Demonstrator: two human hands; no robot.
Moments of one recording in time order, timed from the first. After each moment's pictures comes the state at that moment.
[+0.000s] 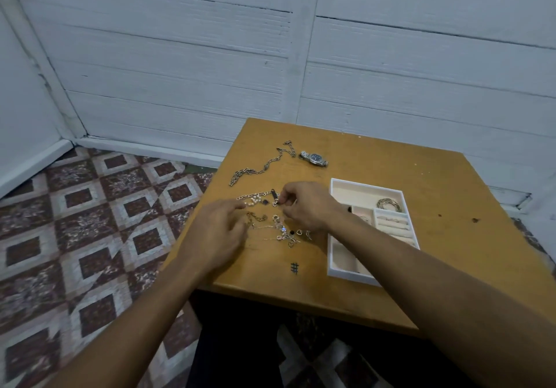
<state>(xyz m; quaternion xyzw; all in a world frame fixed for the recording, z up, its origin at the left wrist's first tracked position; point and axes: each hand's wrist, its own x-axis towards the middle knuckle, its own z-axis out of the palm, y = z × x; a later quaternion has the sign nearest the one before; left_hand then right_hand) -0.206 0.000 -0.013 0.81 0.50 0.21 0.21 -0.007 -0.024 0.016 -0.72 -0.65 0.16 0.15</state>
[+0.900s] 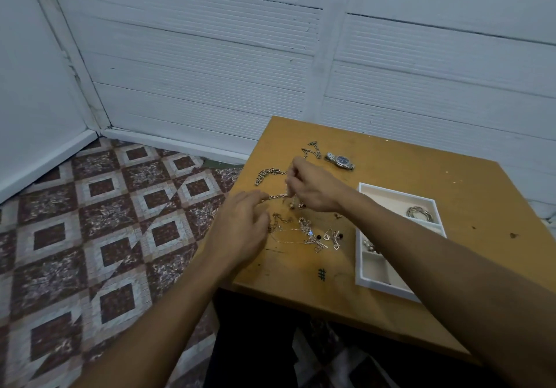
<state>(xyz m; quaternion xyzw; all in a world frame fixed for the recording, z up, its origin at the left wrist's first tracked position) -0.209 0.012 -0.017 0.81 0.48 0.28 0.20 -0.031 0.016 0.036 -0.67 -0.68 0.24 0.20</state>
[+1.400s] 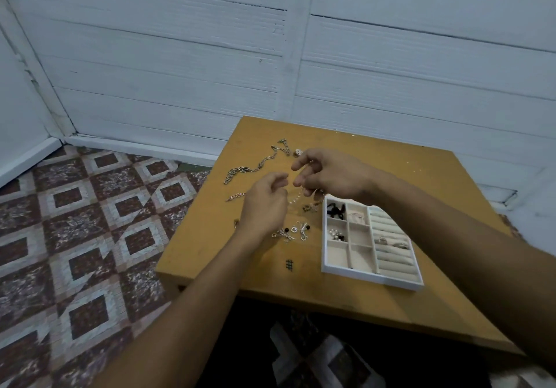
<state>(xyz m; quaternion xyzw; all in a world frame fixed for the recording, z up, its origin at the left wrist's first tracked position) -0.120 -0.008 0.013 0.67 0.44 0.35 0.48 0.017 -0.045 0.086 -0.68 -0.57 0.37 0.27</state>
